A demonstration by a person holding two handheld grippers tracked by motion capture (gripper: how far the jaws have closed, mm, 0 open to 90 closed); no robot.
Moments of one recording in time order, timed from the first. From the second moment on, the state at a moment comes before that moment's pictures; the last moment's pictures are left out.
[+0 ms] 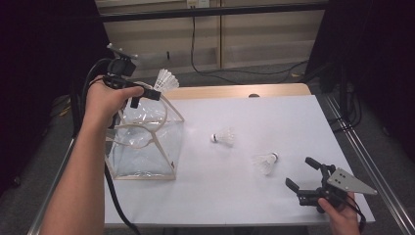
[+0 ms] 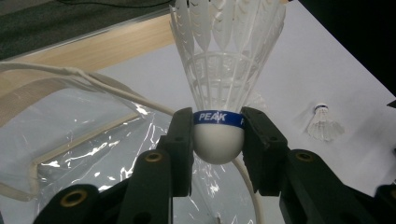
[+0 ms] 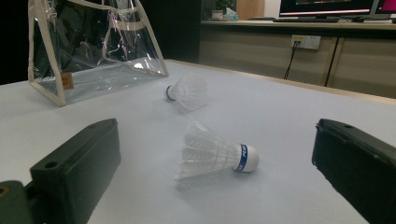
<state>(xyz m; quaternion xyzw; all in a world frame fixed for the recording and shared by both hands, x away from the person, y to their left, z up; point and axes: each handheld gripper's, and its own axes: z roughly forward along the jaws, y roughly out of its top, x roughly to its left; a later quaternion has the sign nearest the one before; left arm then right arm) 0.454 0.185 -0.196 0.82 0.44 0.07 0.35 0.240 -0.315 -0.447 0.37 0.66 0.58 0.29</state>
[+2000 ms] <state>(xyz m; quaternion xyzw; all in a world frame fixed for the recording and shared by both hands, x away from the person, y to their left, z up) 0.467 0.218 -0.215 0.80 0.48 0.10 0.34 0.240 -0.317 -0.447 0.37 0.66 0.58 0.29</state>
